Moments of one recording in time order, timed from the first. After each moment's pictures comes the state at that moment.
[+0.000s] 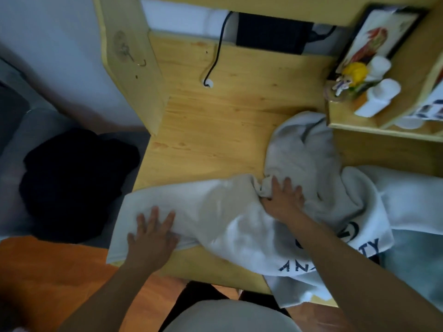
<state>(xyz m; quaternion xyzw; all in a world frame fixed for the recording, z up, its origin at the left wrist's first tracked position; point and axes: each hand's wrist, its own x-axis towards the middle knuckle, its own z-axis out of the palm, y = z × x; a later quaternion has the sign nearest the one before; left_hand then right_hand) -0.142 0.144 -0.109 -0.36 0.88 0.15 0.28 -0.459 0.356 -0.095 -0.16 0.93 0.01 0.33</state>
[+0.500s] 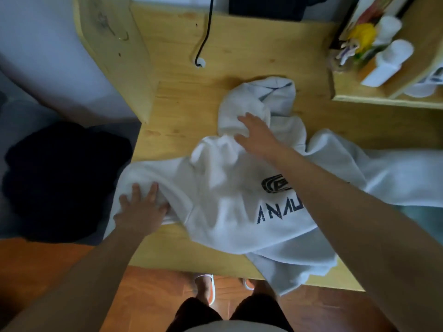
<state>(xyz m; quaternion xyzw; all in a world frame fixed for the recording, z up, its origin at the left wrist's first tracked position) -0.185 0.093 -0.108 -0.45 0.83 0.18 0.29 -0.502 0.254 -0.045 -0.31 0.88 -0.22 0.28</state>
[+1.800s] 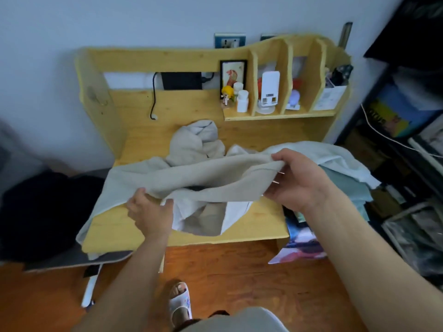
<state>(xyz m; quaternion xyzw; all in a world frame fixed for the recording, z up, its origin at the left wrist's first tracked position) -0.176 0.332 0.002 -0.48 0.79 0.33 -0.21 -0.301 0.594 0.196 0.19 0.48 -0.79 0.34</state>
